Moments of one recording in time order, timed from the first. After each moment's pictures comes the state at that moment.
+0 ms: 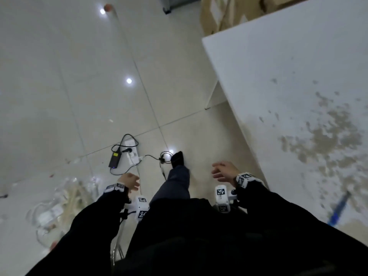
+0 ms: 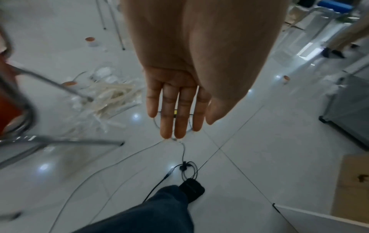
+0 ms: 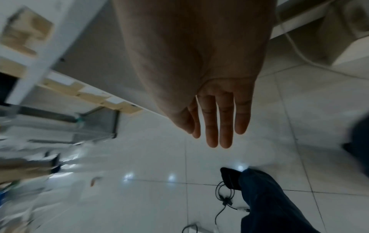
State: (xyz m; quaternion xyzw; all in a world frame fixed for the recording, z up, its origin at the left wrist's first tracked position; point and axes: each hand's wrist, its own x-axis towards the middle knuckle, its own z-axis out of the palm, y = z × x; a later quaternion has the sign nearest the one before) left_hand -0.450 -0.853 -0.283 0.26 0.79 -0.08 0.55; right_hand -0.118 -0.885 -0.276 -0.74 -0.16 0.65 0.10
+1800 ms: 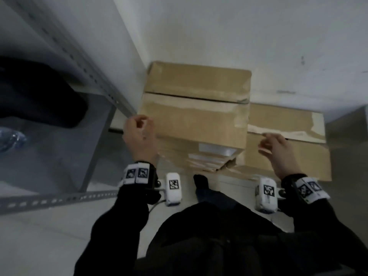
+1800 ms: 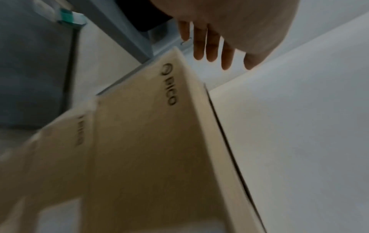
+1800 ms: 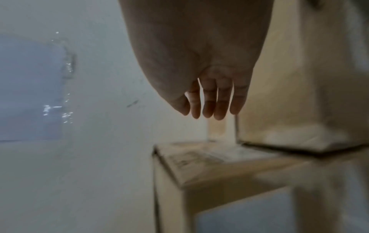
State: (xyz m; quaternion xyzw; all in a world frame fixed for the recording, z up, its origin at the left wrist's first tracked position) left_hand 0.031 0.219 -0.124 0.79 0.33 0.33 0.40; right_hand 0.138 -0.088 -0.162 -0.71 0.20 0.21 0.65
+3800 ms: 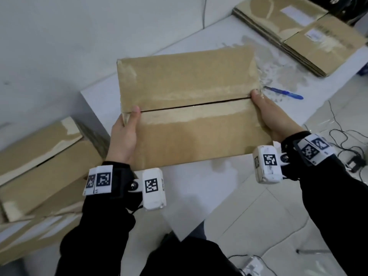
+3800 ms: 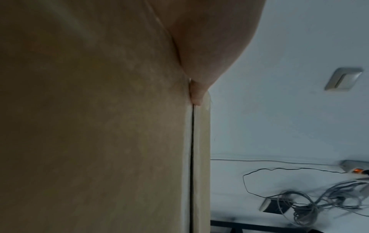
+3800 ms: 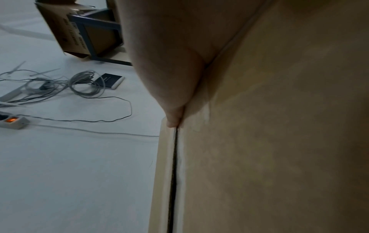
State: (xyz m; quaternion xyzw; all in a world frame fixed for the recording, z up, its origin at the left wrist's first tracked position) left_hand 0.087 -0.411 -0.071 0.73 0.10 -0.19 0.65; right_hand -0.015 -0.696 -0.043 -0.69 0.38 -0.01 0.62
